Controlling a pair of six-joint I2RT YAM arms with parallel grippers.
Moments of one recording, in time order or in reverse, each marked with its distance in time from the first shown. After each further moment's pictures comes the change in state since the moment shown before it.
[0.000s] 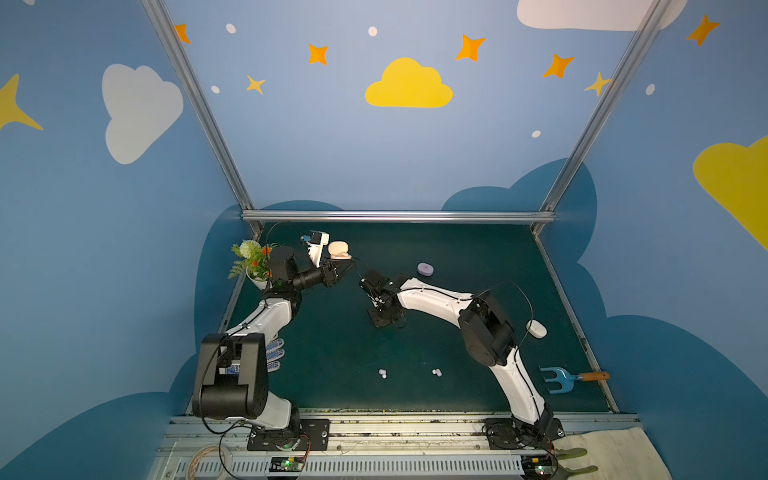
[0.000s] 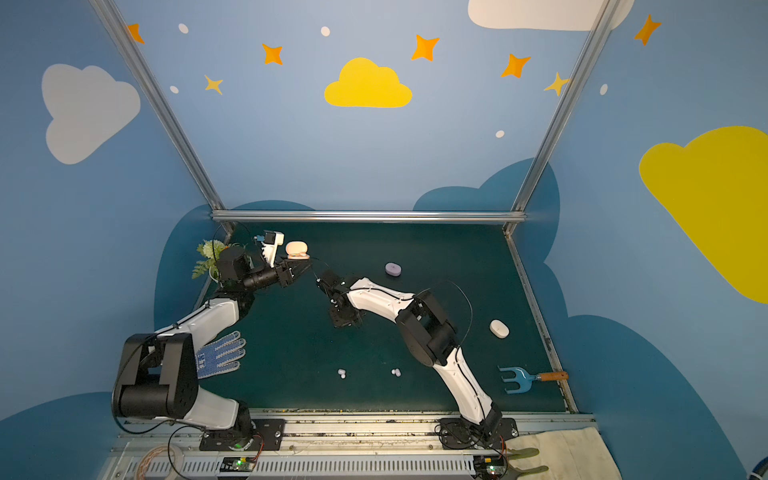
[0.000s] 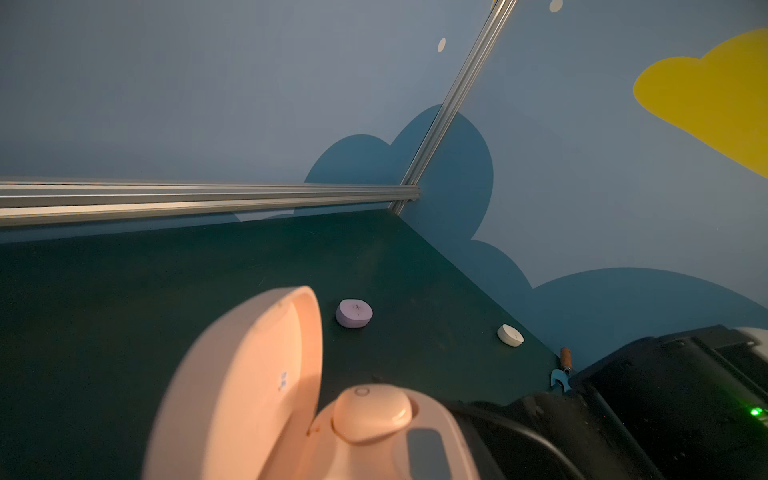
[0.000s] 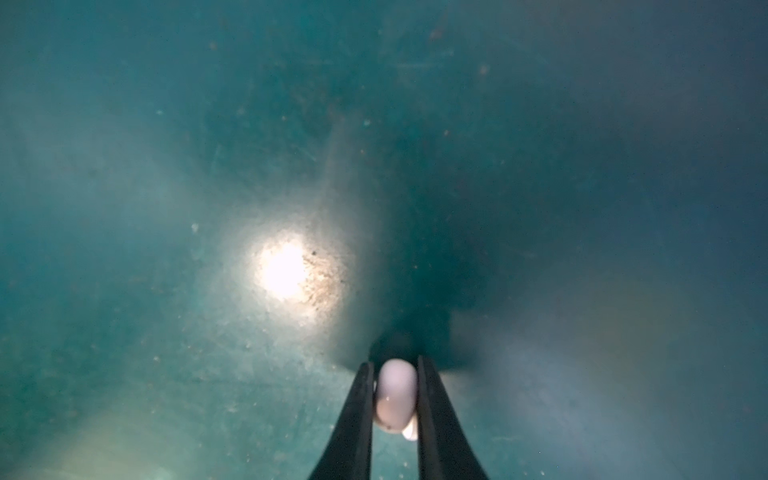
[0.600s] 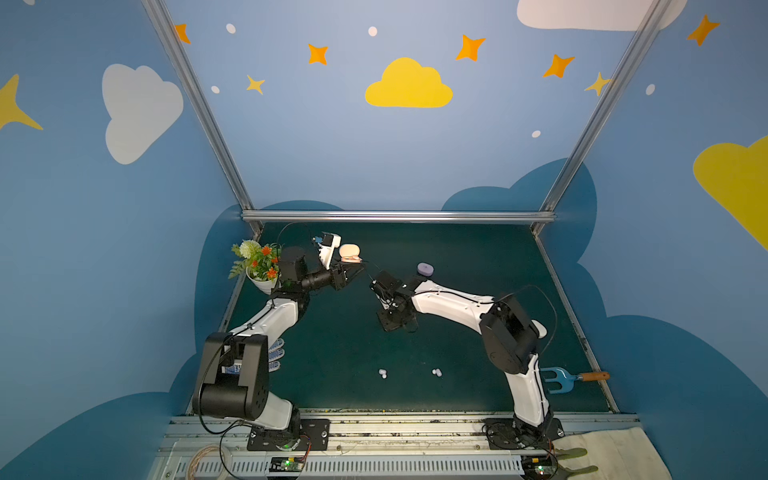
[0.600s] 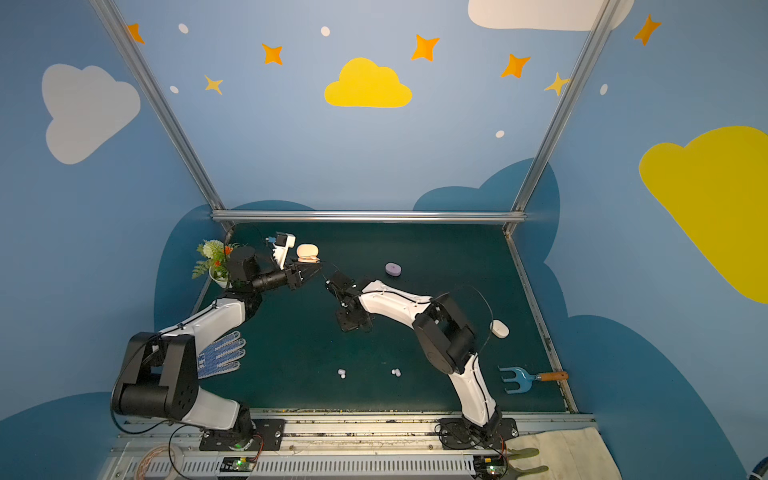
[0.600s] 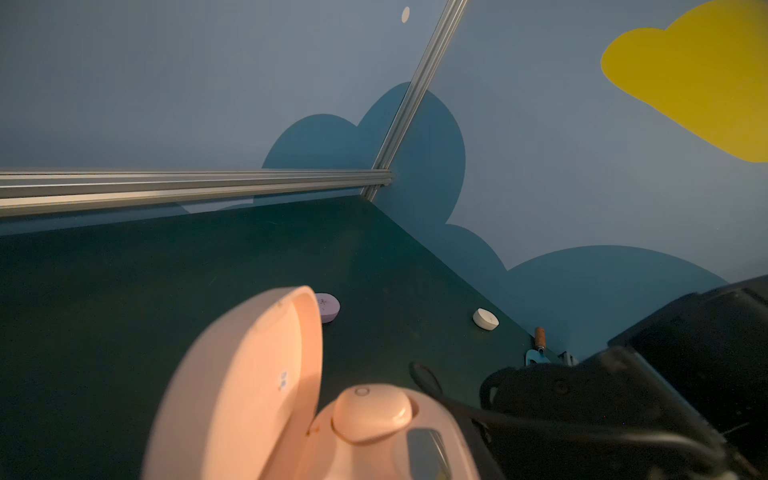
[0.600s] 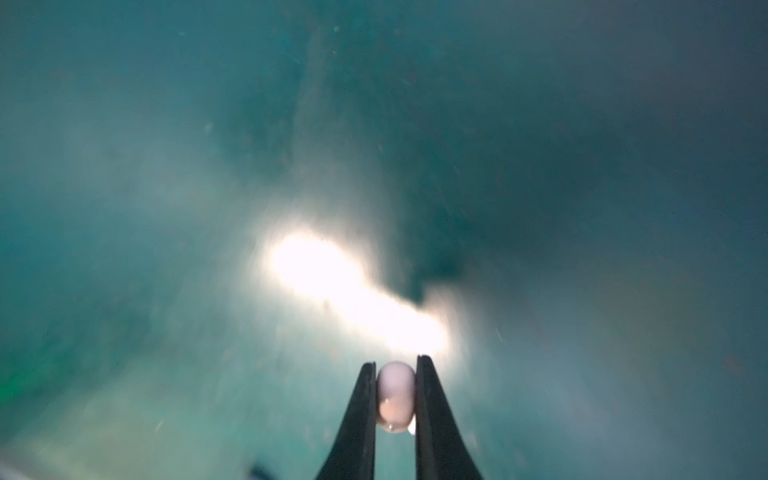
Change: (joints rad) left arm -0.114 0.000 0.000 -0.002 -0.005 0.002; right arm -0.023 -0.270 -0.253 0.039 -0.028 0.045
